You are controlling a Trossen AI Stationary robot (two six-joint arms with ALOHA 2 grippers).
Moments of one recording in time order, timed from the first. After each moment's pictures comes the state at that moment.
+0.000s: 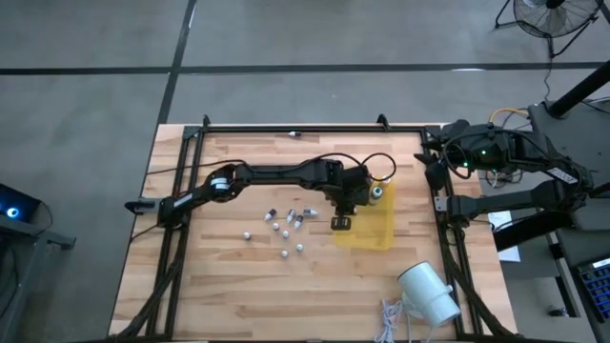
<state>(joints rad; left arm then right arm) 0.05 2.36 2.35 -0.99 0.14 0.17 -0.14 0.80 1.31 -1.22 0.37 0.35</state>
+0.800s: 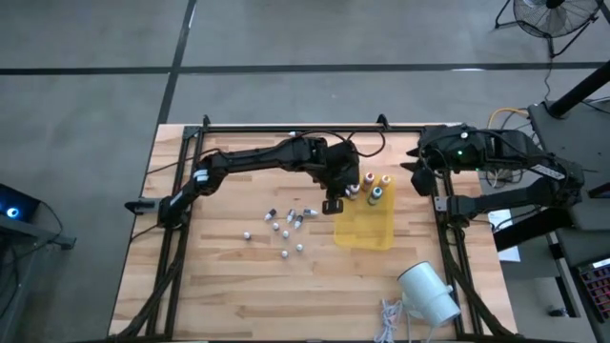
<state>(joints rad) 0.10 2.20 2.36 -1.10 0.13 0.13 -0.14 0.91 1.31 -1.19 0.24 0.33</state>
